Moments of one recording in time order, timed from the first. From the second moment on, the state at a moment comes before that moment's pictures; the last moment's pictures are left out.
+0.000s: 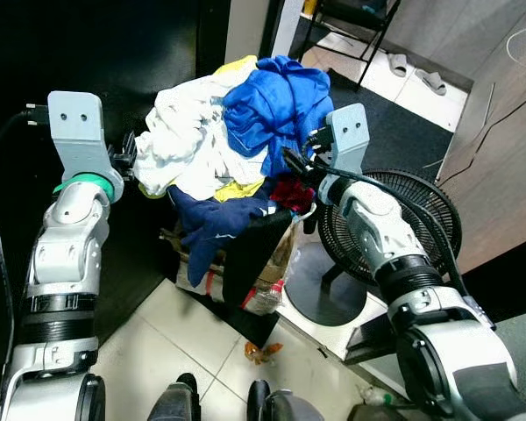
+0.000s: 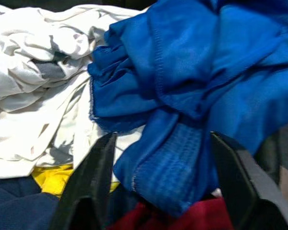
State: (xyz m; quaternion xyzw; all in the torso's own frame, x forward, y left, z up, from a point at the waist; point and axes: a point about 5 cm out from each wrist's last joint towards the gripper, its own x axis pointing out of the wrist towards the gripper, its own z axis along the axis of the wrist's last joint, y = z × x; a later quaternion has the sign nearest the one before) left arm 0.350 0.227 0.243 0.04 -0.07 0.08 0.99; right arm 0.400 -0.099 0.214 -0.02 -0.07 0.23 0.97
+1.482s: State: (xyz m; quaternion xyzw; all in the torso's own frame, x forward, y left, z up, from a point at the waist) left arm 0.336 0.244 0.255 0.04 -0.08 0.13 0.99; right arm 0.411 -0.078 0.242 -0.02 -0.10 0.23 0.97
